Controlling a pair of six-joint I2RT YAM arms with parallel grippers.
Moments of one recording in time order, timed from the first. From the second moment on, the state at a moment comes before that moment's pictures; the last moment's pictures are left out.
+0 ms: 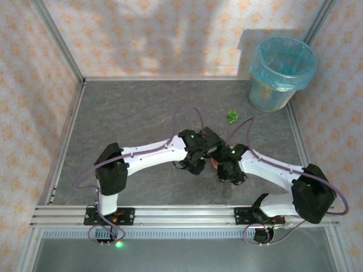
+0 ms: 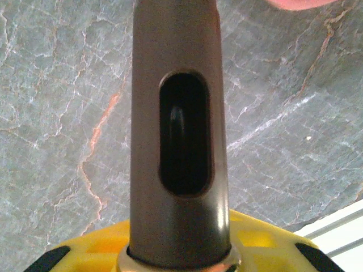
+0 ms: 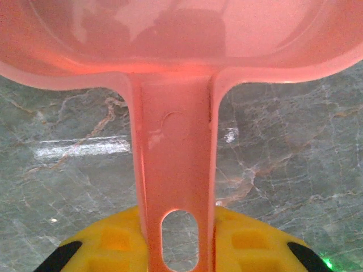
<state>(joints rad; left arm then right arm) -1.05 1.88 1.60 -1.19 -0.10 -0.48 0.76 1.29 0.75 -1.02 0.07 0.84</state>
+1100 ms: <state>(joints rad) -0.82 1.47 1.37 -1.14 -0.38 -0.65 0.76 1.06 0.76 -0.99 0.11 0.81</state>
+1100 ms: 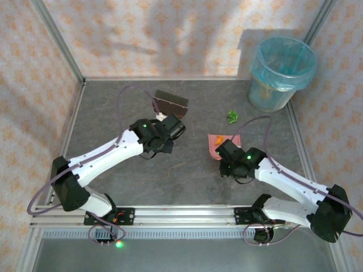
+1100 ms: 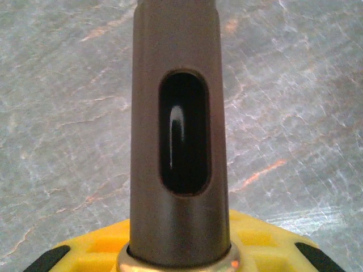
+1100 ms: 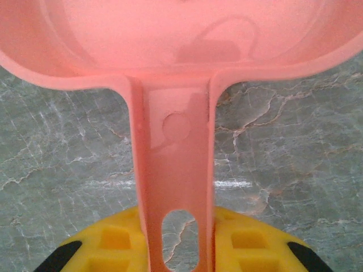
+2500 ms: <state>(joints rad) -0.79 1.22 1.02 -0.94 -0.34 -0.72 0.16 2.16 3.03 -1.61 0.03 0.74</state>
